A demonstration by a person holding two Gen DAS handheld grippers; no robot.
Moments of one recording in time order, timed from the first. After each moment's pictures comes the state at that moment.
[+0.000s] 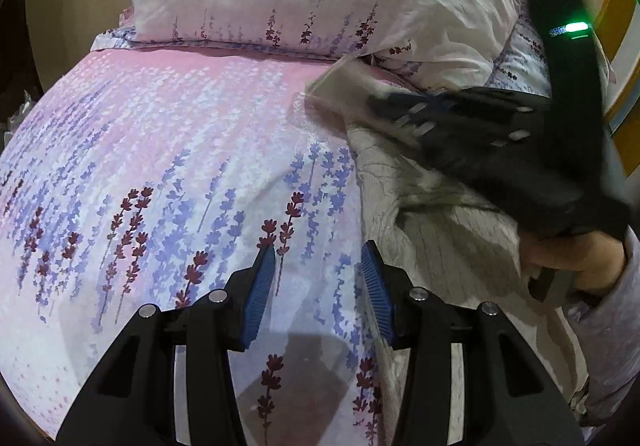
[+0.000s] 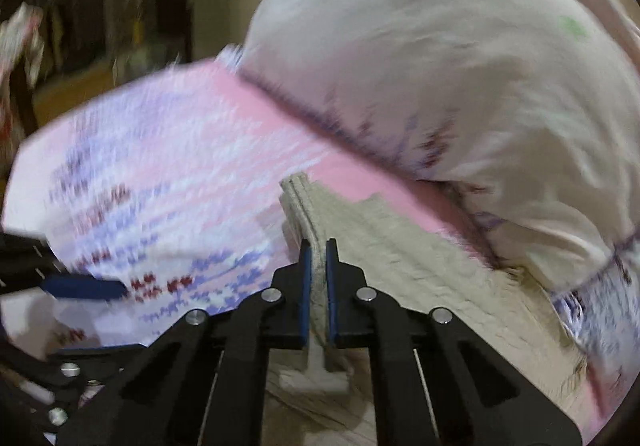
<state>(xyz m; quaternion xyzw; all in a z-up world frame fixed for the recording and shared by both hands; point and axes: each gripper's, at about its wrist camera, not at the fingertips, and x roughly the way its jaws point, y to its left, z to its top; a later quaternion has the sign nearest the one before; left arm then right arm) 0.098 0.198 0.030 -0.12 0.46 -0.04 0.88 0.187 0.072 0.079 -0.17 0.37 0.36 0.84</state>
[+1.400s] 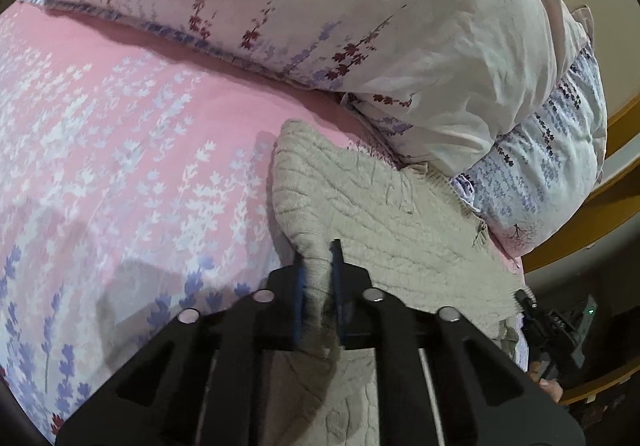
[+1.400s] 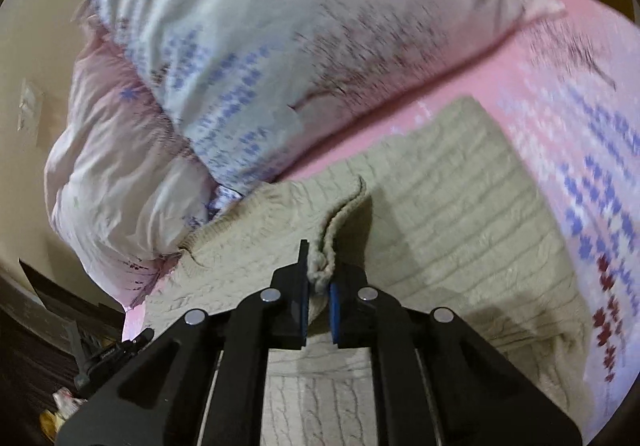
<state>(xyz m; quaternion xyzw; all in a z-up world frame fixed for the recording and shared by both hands) 0.221 0.185 0.010 -0.27 0.47 -0.09 0.83 0.192 -0.318 0.028 0.34 0.42 0.07 0.84</state>
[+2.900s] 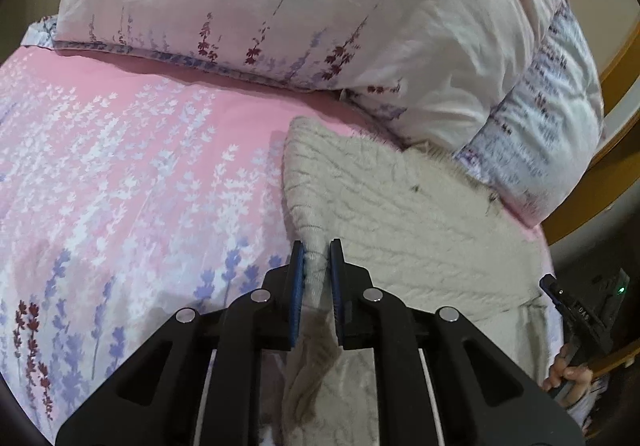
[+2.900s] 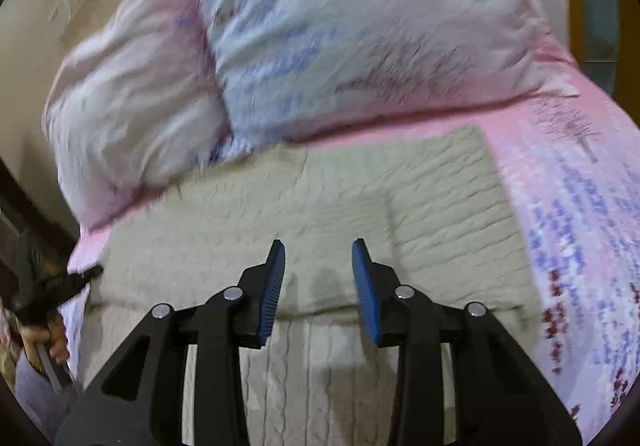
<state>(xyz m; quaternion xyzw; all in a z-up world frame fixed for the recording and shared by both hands) 0.195 0.189 0.014 -0.20 0.47 -0.09 0.86 0.158 -0.287 0.038 0.18 0.45 0.09 0.87</state>
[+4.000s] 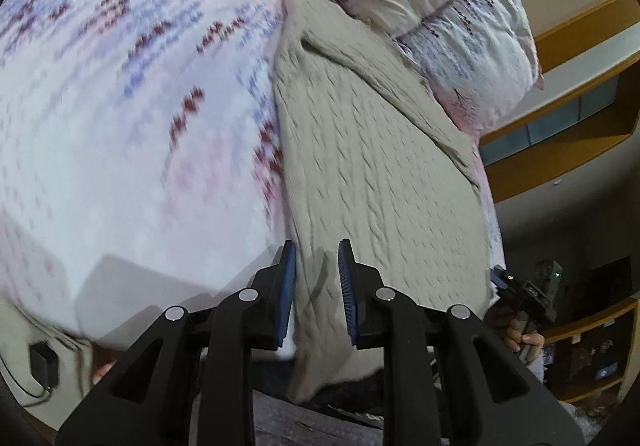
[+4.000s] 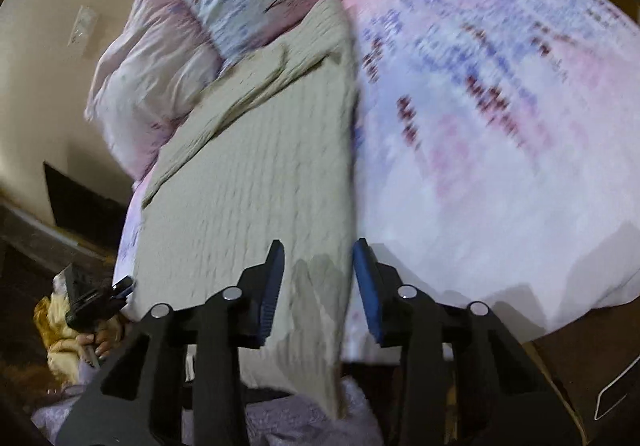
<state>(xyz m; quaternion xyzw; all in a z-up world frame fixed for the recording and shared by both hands) -0.027 0.182 0.018 -0.28 0.51 -0.17 0.79 -0.047 -0.402 0.022 0.30 0.51 0.15 0.79</state>
